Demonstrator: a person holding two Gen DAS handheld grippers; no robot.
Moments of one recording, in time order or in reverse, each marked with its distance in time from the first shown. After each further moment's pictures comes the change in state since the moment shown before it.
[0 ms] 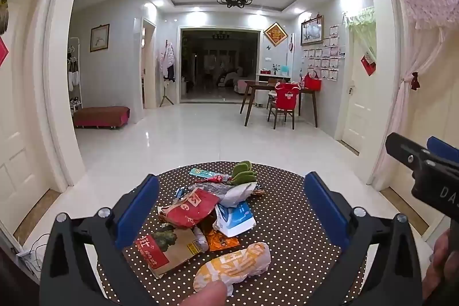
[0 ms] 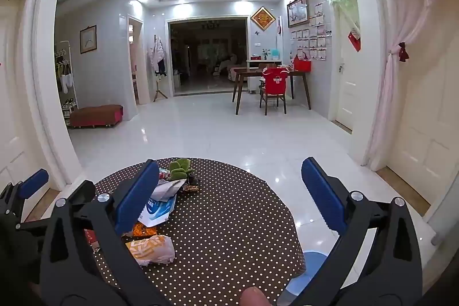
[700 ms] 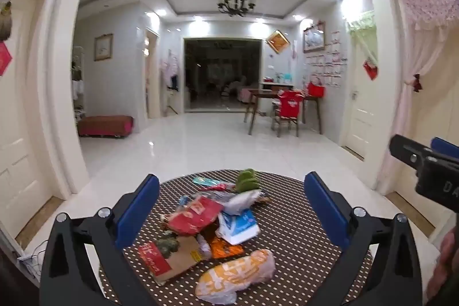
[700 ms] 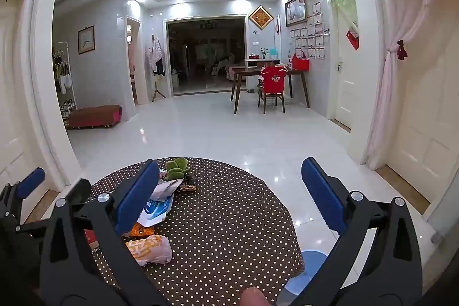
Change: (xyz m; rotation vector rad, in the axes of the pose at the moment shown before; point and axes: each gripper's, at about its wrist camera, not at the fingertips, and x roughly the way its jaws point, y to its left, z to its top) left arm -0.002 -0.004 -0.003 0.005 -0.062 0.034; right arm 0.000 -0.001 -0.001 -0.001 0.006 -0.005
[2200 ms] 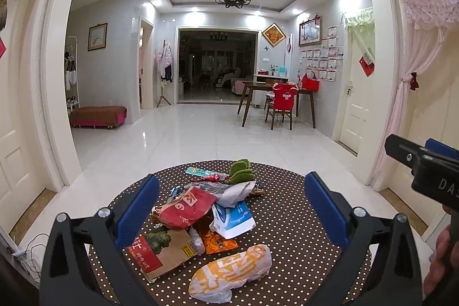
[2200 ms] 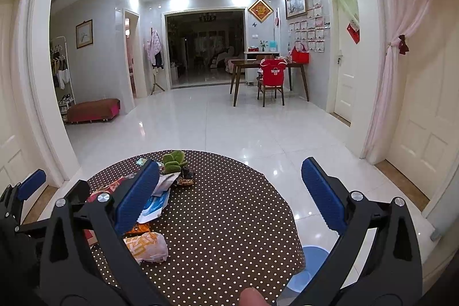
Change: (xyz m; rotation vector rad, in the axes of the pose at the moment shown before) left arm 0.022 0.005 -0.013 -0.022 0.063 -0.054; right arm 0.025 0.001 -0.008 0.003 0.042 -0.008
